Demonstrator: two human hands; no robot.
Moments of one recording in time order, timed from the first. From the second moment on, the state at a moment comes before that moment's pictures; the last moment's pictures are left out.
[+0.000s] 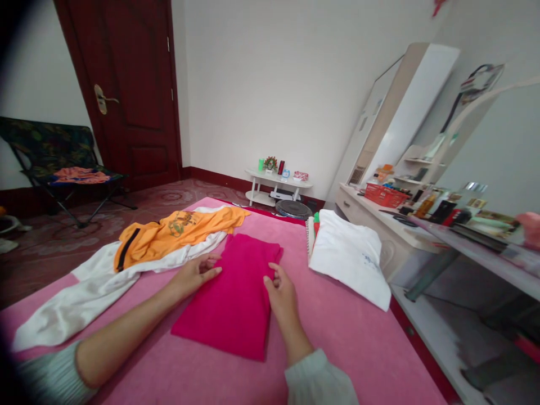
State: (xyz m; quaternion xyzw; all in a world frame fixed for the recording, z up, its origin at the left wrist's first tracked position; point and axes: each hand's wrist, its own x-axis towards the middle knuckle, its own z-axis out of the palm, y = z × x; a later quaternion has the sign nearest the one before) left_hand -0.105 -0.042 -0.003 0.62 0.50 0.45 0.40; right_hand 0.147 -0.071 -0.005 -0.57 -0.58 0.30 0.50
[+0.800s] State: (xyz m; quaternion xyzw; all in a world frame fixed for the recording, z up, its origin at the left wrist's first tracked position) left_hand -0.136 -0.098 0.105 0.74 0.33 0.01 0.59; right_hand 0.151 -0.124 0.091 -0.41 -0.78 0.47 0.09
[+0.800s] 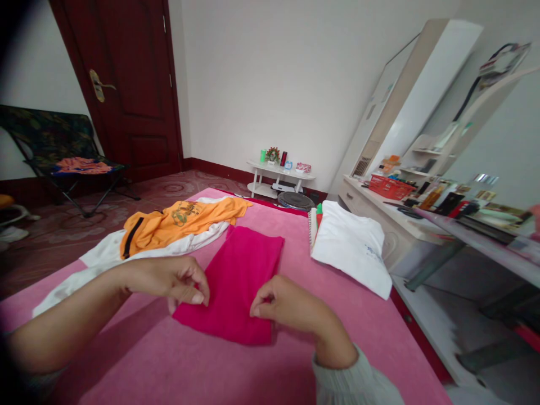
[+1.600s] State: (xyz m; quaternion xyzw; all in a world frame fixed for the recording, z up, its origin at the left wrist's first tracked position) left_hand -0.059 -0.117 0.021 0.91 0.37 0.15 0.10; right_hand 0.152 -0.060 0.013 -0.60 -0.70 0.12 0.38
